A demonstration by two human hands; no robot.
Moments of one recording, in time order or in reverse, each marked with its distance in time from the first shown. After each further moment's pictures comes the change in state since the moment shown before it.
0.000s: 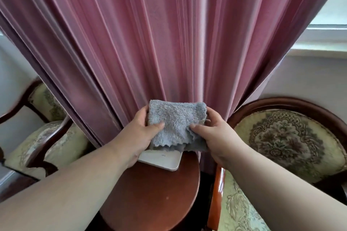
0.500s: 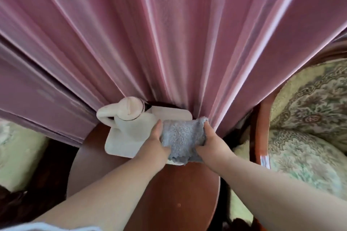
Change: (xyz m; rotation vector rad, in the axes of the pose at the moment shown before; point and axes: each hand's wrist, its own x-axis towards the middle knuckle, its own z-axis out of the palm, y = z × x) left_hand 0.204 -0.280 -0.033 0.654 -0.146 -0.349; right_hand 0.170 0.277 -0.047 -0.808 0.219 0.476
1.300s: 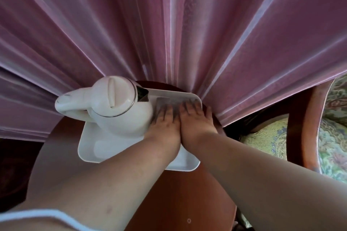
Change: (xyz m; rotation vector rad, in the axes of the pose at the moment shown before) left_hand 0.138 -0.049 0.054 0.853 -0.152 0.326; right_hand 0.149 0.014 0.103 -0.906 -0.034 -0.117
